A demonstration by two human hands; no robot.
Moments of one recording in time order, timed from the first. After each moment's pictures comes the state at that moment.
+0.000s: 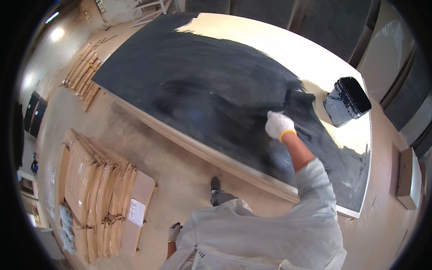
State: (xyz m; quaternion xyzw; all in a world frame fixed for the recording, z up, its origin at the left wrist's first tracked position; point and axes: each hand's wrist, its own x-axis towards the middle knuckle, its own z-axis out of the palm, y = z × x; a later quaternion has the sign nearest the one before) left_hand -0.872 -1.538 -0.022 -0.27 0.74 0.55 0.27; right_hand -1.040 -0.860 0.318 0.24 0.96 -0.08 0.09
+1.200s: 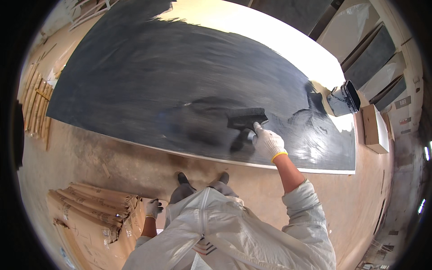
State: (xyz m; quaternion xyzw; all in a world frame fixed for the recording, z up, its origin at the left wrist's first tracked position) left_hand -1.437 -1.676 -0.051 -0.23 0.71 0.49 0.46; right_hand -1.284 -1.109 0.319 0.42 0.89 -0.07 0.16
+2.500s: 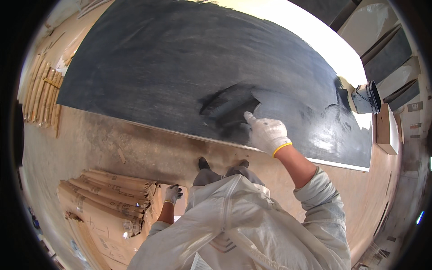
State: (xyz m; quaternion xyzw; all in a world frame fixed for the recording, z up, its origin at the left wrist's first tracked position) left_hand -1.473 -1.701 -0.080 -0.25 0.69 0.47 0.49; right_hand -1.423 -1.230 0.352 0.26 0.93 -0.07 0.25
